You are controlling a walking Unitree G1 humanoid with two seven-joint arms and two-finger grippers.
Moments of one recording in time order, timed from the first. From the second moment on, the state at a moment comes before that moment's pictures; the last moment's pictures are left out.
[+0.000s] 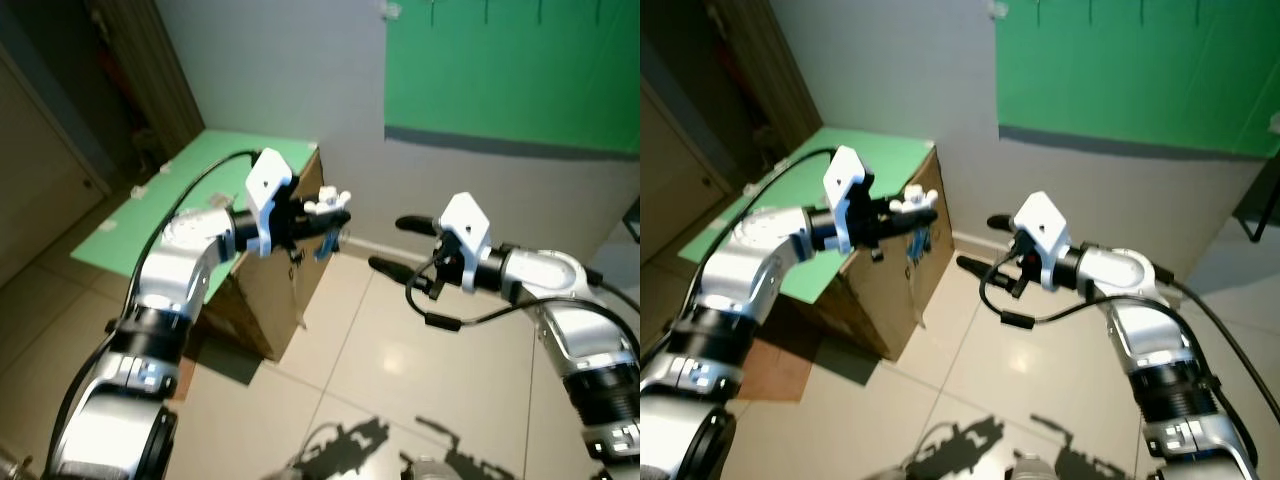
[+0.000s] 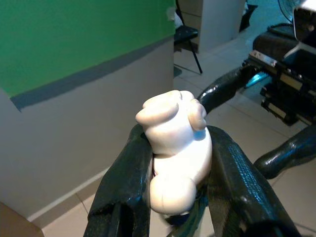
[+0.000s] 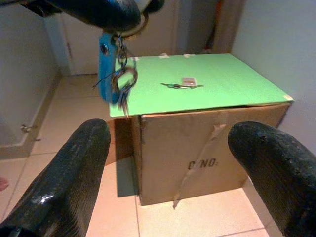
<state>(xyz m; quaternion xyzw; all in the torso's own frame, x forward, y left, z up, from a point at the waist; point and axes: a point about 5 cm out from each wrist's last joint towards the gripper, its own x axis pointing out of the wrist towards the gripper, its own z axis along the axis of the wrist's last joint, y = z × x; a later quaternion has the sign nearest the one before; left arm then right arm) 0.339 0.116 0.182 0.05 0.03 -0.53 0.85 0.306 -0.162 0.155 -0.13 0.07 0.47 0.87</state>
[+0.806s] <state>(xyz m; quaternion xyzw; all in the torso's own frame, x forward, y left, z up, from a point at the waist) 0.337 0.089 0.211 0.08 0.00 -0.57 0.82 0.297 -0.135 0.155 -0.13 0.08 0.54 0.83</state>
